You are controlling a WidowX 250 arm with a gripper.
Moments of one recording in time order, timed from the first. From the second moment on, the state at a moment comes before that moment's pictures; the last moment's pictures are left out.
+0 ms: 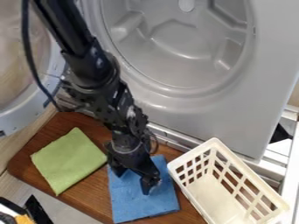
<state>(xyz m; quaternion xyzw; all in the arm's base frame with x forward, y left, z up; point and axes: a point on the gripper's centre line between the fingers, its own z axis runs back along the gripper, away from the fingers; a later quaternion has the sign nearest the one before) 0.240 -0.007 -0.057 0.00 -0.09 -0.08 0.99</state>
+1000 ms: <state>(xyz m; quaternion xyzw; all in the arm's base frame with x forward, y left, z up) 0.254 -0.014 -0.078 0.01 -0.10 -0.09 0.99</state>
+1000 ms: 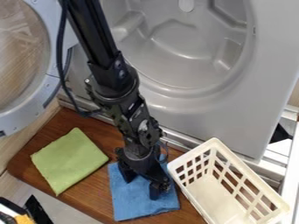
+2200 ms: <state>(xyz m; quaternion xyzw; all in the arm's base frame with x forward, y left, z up) 0.296 0.060 -0.076 0.02 -0.11 0.04 0.99</state>
